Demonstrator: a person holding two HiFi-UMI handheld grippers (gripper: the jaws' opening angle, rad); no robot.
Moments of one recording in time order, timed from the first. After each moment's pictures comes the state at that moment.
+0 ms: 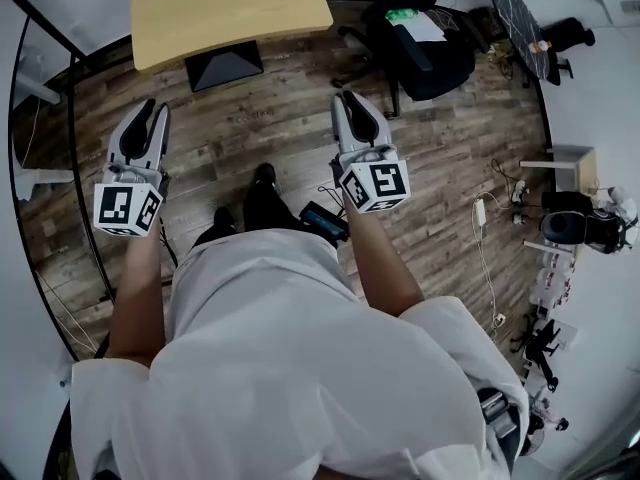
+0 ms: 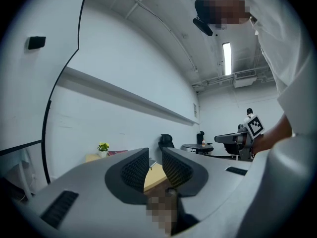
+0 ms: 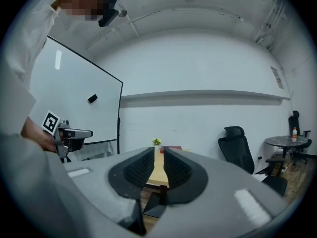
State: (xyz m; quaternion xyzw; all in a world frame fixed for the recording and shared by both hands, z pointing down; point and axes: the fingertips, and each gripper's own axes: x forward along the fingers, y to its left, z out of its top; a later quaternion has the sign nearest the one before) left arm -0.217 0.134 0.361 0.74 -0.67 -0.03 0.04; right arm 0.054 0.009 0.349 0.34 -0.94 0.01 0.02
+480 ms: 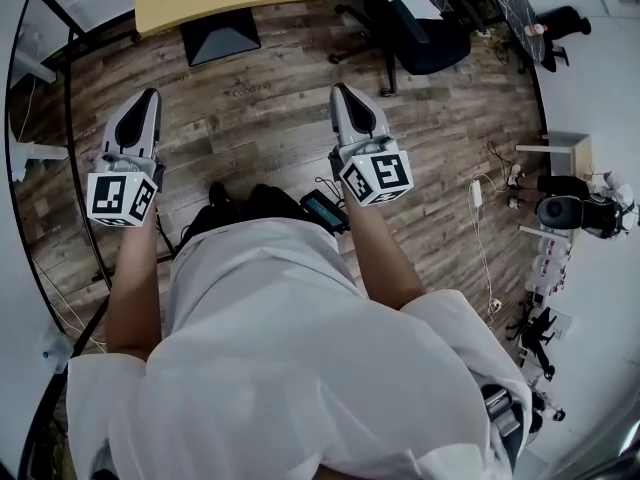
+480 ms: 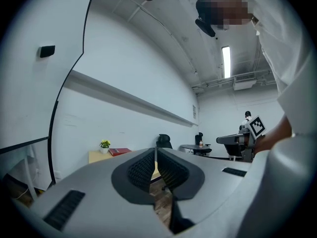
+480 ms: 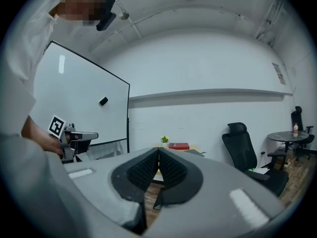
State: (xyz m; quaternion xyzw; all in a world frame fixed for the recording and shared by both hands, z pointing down) left arm -0.195 0.216 0.368 0.74 -0.67 -0.04 0.04; right arm 0.075 0.098 0.354 0.31 -0.95 0.02 0.03
